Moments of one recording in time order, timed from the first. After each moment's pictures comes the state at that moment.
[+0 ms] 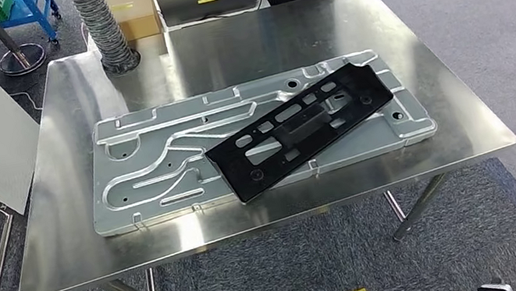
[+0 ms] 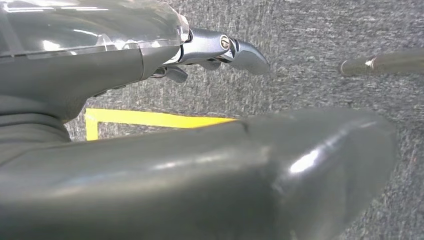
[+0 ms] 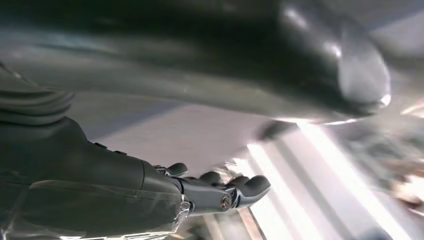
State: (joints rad) left arm -0.06 -0.06 1.21 -0.22 -0.91 -0.15 -0.44; right arm 0.16 0.04 -0.64 -0.99 0.48 -0.61 -0.68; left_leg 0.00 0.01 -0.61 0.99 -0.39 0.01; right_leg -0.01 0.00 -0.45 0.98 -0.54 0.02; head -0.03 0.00
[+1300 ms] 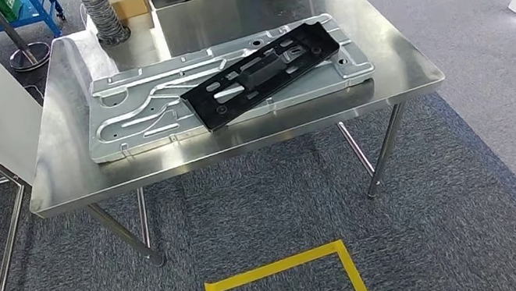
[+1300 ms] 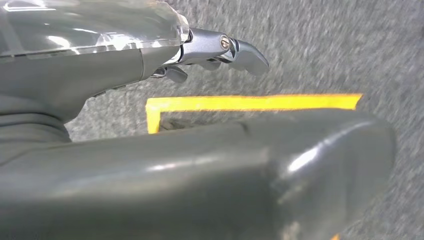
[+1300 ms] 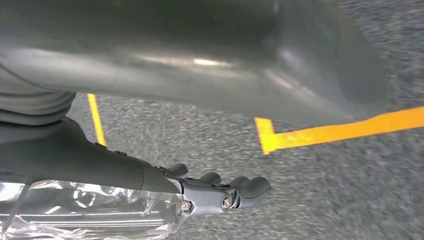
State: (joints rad) left arm -0.06 -0.08 1.22 -0.22 -0.98 -0.15 -0.45; right arm -0.02 0.06 -0.78 -0.22 0.71 -0.25 -0.21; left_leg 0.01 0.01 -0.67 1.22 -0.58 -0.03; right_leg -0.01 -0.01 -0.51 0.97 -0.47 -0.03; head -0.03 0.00
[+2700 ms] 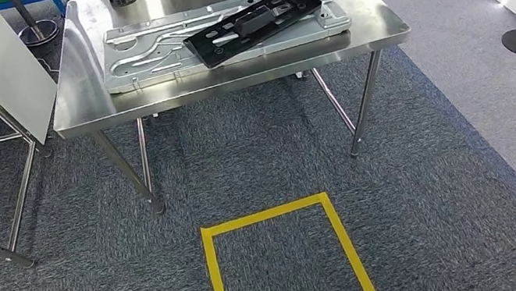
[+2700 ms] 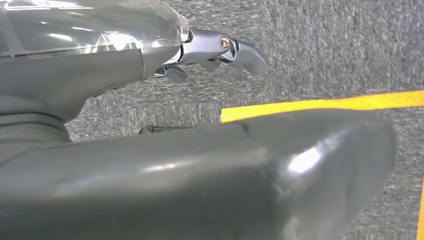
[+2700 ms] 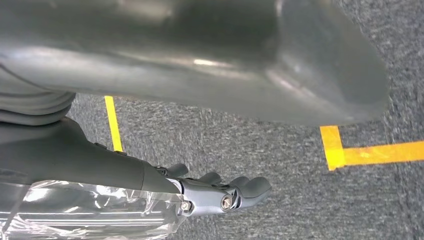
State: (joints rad) left arm -0.07 -0.08 1.18 -0.22 -1.03 -0.16 -0.45; right arm -0.03 0.07 -0.79 -0.21 0.71 -0.21 -0.29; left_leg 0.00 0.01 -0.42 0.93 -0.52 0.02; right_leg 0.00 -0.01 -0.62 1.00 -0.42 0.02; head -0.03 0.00
